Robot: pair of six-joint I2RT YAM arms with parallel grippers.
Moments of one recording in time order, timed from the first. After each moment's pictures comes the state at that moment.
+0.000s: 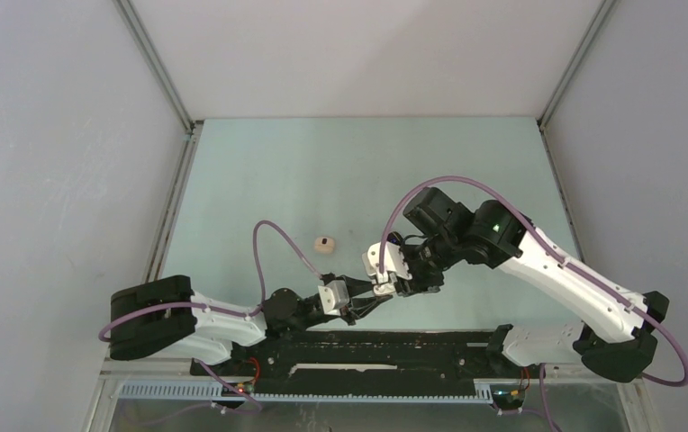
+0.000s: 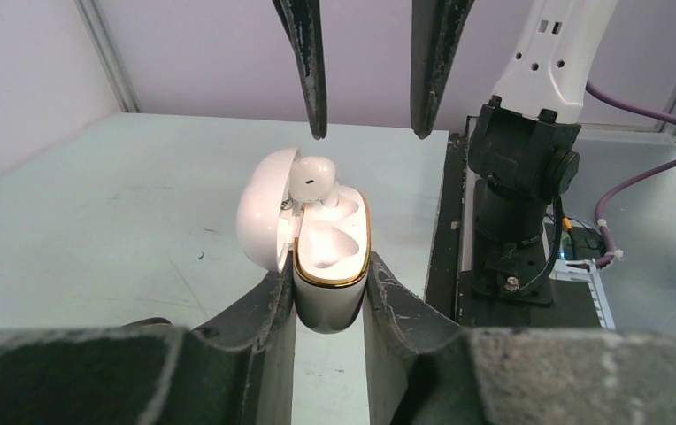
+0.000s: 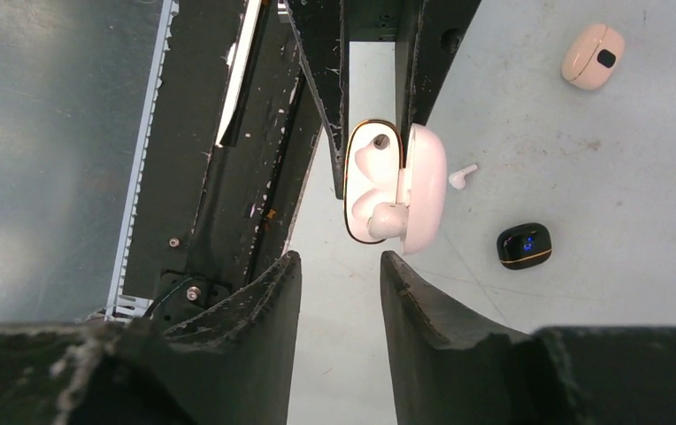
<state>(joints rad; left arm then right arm) -1.28 1.29 0.21 1.33 0.03 0.05 0.97 1.24 1.44 -1.28 -0.46 -0.79</state>
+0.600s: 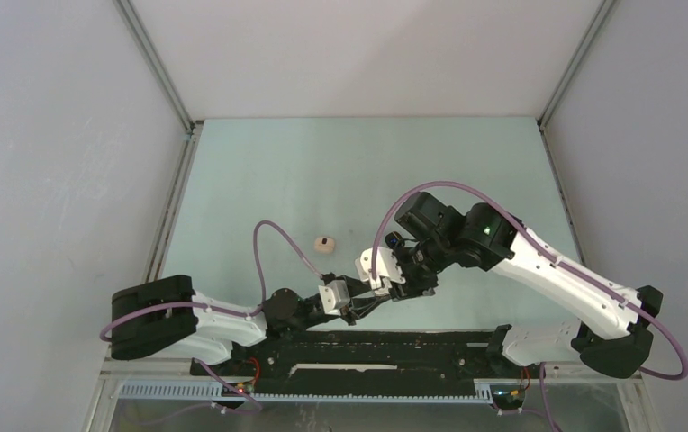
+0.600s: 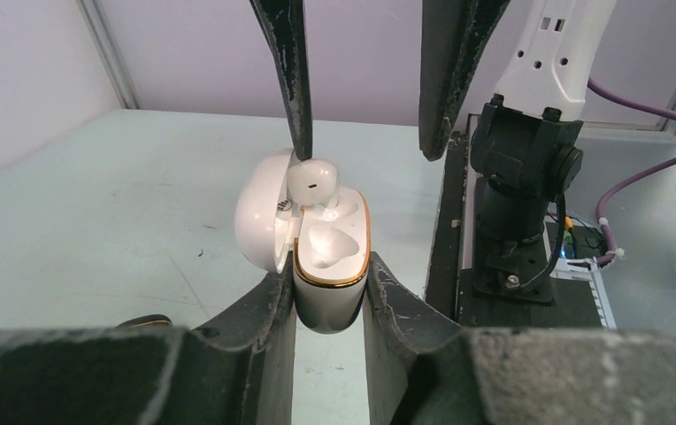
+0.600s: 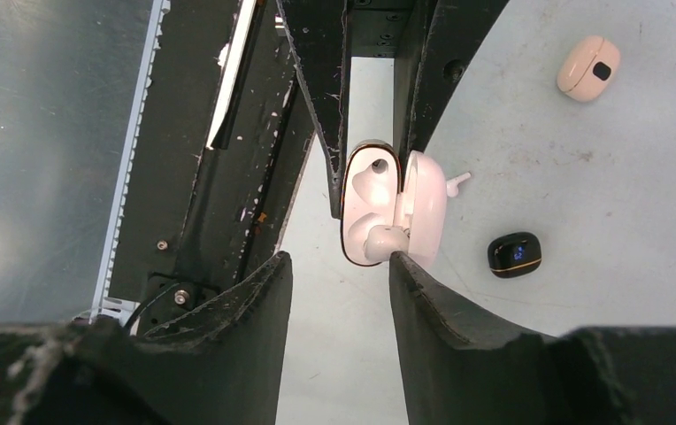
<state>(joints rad) -1.28 1.30 0.21 1.33 0.03 0.05 1.02 1.26 1.43 -1.25 -0.43 -0.79</state>
